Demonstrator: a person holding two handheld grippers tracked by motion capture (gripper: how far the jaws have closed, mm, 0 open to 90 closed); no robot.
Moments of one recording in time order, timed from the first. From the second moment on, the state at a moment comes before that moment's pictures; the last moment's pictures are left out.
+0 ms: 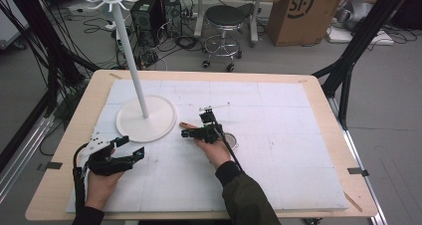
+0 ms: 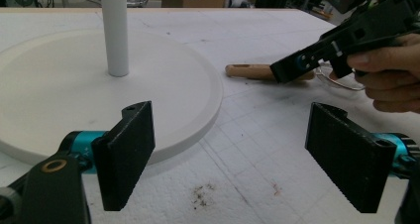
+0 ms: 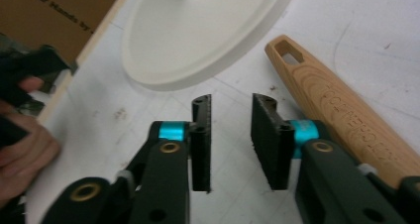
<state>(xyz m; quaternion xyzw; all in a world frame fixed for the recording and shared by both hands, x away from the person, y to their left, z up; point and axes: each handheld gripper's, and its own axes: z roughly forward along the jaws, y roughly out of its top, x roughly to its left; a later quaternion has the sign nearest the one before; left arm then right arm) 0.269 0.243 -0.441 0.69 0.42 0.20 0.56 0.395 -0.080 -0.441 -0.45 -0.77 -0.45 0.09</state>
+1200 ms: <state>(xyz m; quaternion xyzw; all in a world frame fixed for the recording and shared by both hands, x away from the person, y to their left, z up) 0.270 0.239 -0.442 0.69 0.42 0.20 0.55 0.405 -0.144 -0.404 -0.46 -0.78 -0.42 0.09</state>
